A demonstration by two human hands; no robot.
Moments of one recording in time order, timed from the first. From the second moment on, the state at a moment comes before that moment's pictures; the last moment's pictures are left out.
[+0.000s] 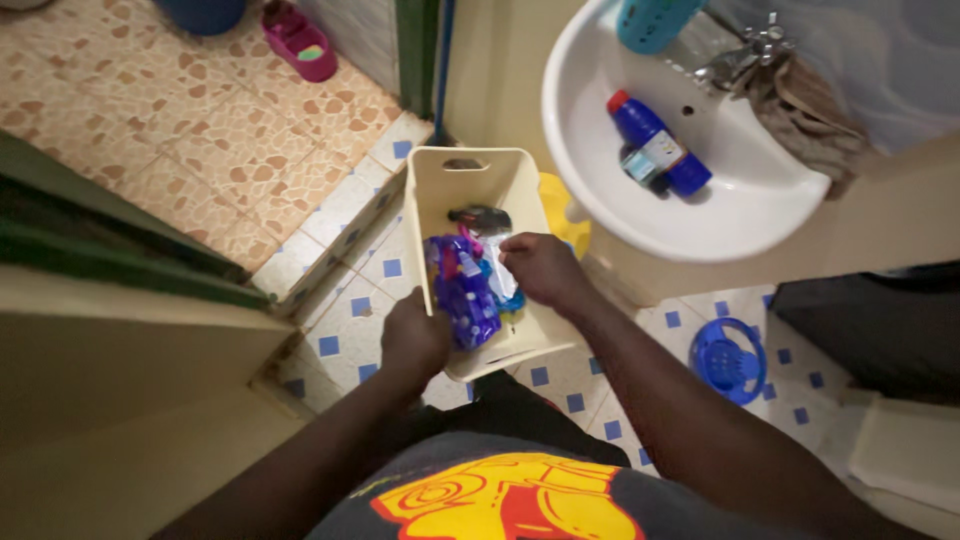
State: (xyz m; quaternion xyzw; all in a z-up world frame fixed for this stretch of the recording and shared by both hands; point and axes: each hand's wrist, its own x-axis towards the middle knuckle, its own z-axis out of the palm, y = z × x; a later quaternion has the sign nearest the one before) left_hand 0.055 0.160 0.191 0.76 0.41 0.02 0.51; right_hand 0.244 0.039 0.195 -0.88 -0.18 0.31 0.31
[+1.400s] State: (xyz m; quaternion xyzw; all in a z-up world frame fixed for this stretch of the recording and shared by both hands) left_hand 0.064 0.169 0.184 0.75 0.40 0.02 0.52; right_hand 0.367 -0.043 0.231 -0.94 -0.19 -0.03 0.28
